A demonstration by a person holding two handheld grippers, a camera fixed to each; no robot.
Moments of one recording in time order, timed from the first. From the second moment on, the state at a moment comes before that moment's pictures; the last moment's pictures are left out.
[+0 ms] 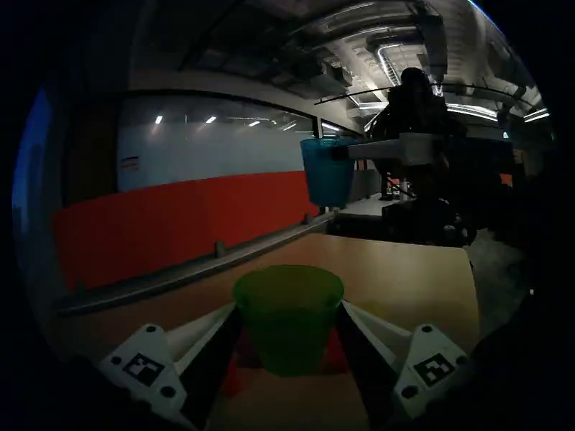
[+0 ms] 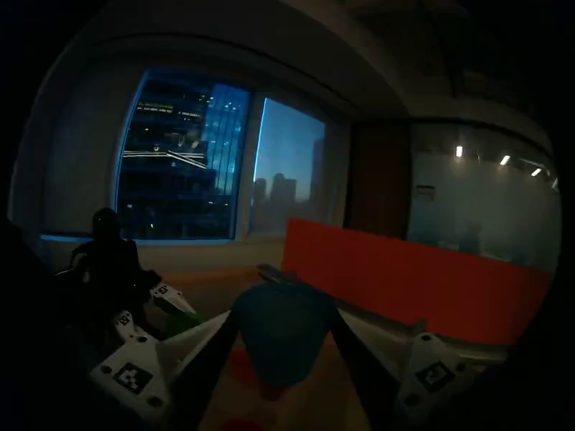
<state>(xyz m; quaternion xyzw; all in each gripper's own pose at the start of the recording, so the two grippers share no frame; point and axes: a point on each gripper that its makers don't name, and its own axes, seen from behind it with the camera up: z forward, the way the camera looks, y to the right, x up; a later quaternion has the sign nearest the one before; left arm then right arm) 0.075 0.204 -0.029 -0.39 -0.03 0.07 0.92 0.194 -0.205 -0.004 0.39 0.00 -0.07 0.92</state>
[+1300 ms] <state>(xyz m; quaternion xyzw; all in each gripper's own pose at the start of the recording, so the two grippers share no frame) -0.018 0.205 -0.037 -0.41 -0.16 0.17 0.88 0.118 -0.175 0.022 0.39 -0.09 -0.10 0.91</state>
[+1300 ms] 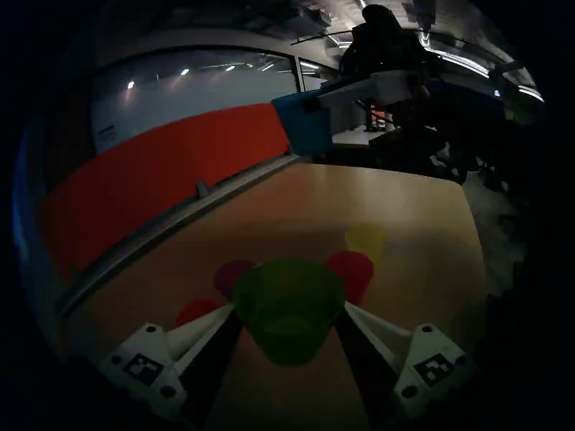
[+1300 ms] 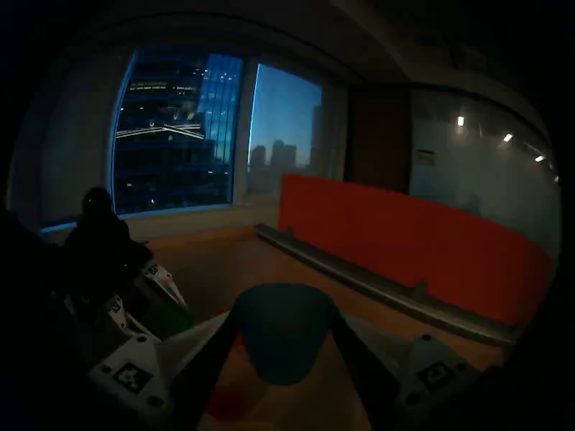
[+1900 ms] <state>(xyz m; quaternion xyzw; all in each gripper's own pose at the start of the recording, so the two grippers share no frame) -0.069 0.204 -0.030 -0.42 -0.24 0.20 0.85 0.048 -0.177 0.042 0.41 -0.19 -0.15 0.88</state>
